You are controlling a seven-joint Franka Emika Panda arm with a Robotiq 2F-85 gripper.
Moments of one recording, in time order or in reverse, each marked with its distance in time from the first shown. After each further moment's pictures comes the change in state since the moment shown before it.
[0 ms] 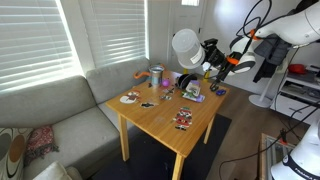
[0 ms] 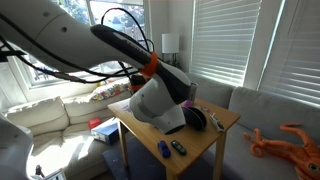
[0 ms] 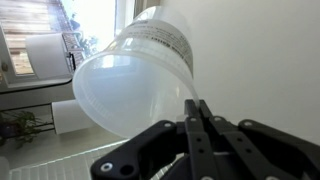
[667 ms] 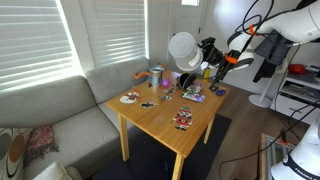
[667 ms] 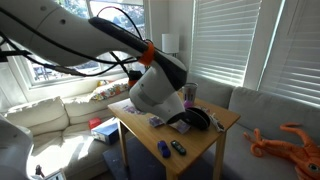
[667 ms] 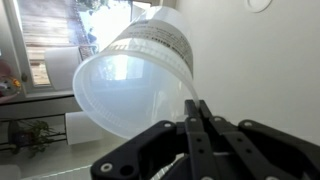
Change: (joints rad) arm 0.004 -0.028 0.048 0.033 -0.066 0.058 0.000
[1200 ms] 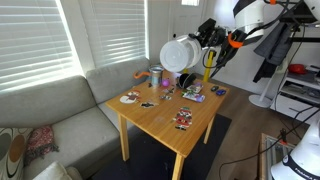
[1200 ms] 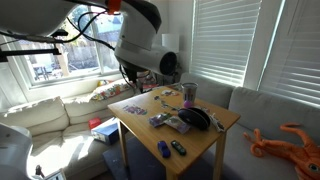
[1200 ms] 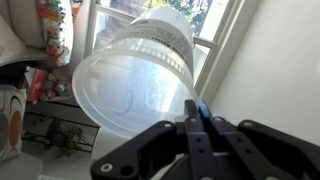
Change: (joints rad) arm 0.030 -0.194 0.143 0.127 -0.249 0.289 0.042
